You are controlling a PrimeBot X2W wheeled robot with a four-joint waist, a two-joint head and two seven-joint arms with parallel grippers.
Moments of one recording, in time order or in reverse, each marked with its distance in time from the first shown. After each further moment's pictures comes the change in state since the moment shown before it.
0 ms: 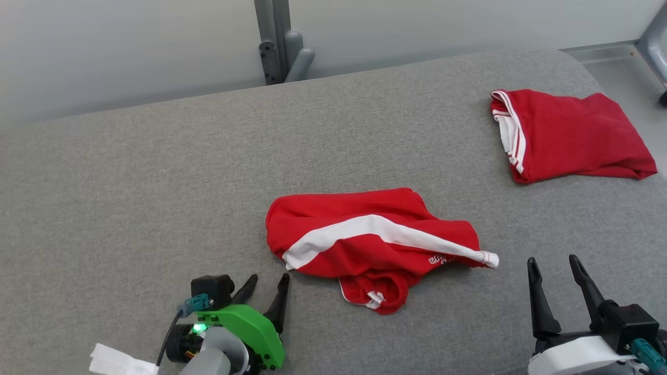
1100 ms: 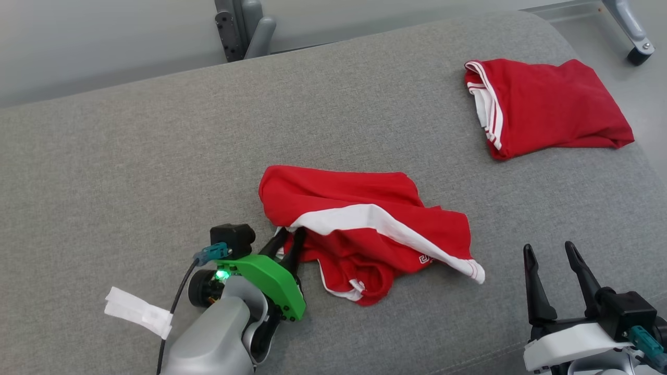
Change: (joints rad) left arm -0.230 -0.001 -0.274 0.086 -0.280 0.000 -0.063; right arm -0.045 0.000 0.011 0.010 0.011 0.000 0.000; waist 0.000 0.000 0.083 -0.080
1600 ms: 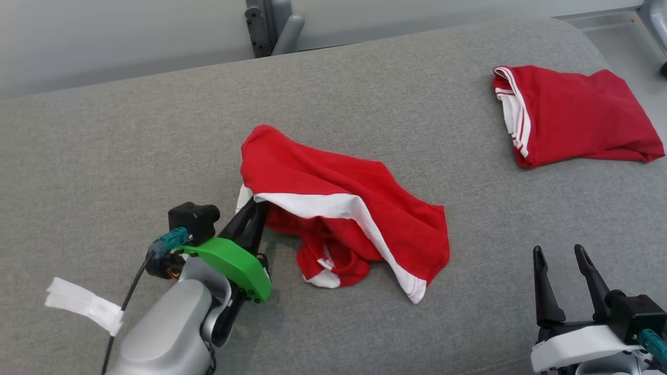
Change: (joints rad) left arm 0.038 0.170 0.049 -0.308 0.105 0.046 0.000; right arm 0.010 0.000 -0.026 0.000 0.024 0.000 0.000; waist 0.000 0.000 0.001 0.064
